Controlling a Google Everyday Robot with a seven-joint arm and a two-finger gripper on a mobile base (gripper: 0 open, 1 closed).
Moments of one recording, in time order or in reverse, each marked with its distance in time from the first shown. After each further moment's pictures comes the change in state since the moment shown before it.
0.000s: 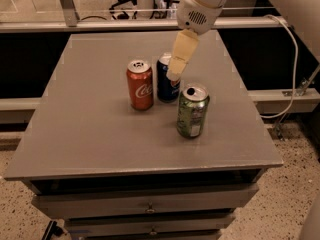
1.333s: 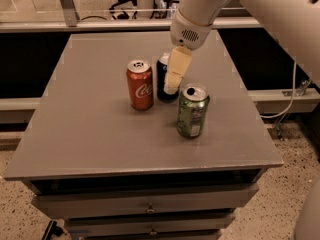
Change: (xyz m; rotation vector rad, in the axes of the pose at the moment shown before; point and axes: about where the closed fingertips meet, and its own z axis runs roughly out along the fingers) arm 0.003 0.012 0.039 -0.066 0.021 -0.050
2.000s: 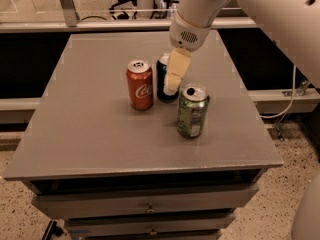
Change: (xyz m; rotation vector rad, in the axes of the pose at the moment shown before) arm -0.001 -0.001 0.005 -0.006 0.001 -0.011
